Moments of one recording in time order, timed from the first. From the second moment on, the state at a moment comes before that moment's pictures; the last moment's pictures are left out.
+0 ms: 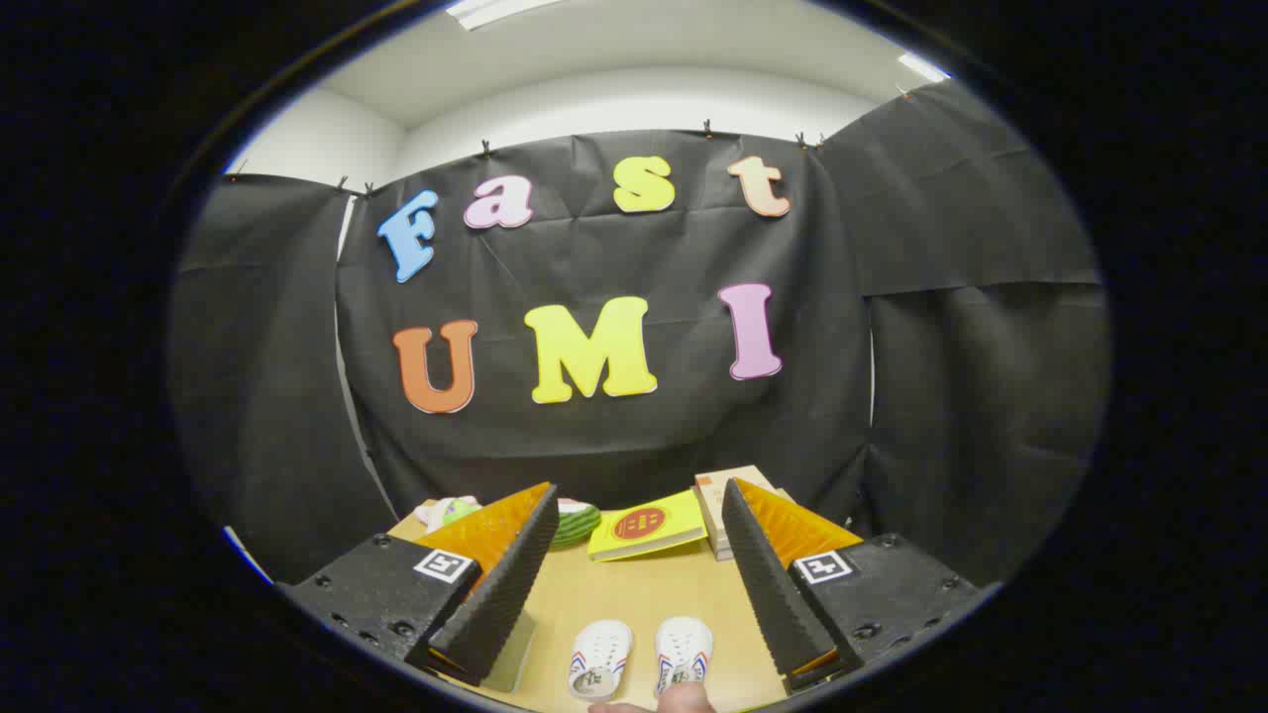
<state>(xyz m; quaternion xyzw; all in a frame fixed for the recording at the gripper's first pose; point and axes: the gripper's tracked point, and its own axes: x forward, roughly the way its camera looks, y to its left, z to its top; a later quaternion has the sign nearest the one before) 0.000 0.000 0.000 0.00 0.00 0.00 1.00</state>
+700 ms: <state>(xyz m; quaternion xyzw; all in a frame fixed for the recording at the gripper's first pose) 0.001 -0.011 -0.001 0.00 0.01 -0.01 1.00</state>
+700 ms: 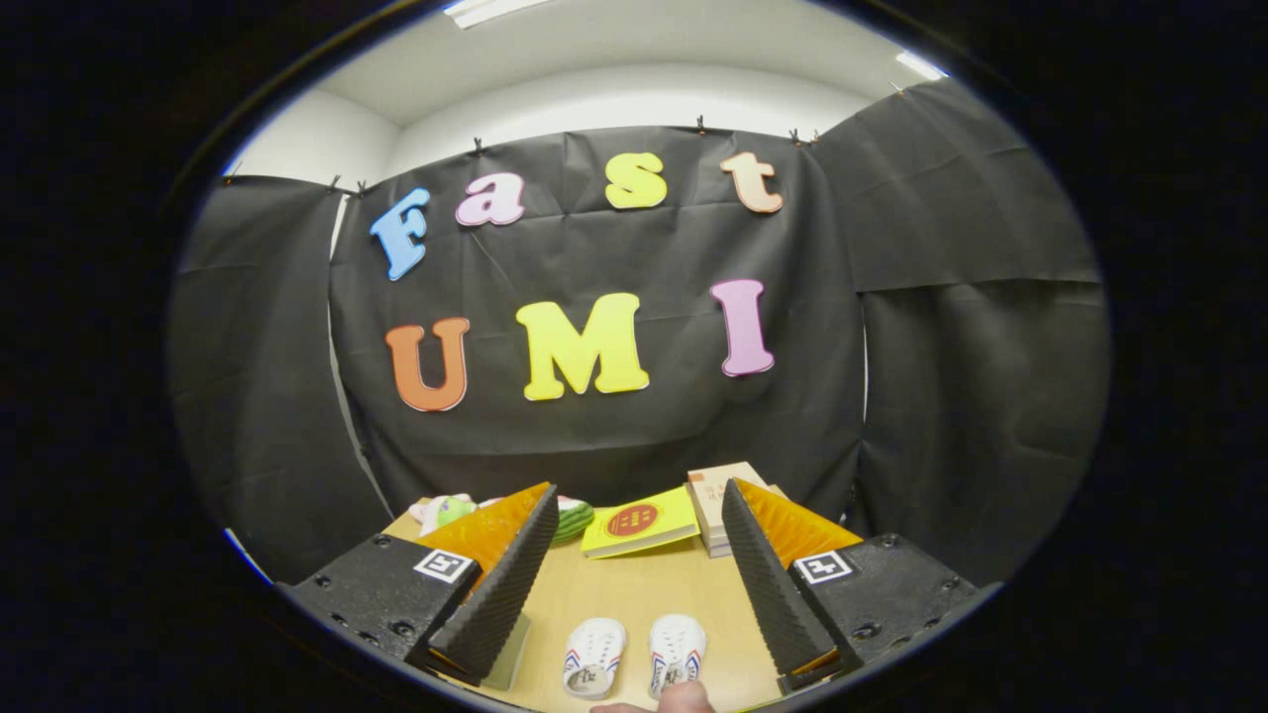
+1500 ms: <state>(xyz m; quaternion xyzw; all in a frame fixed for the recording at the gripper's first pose) 0.005 0.023 -0.017 0.02 0.05 0.05 1.00</state>
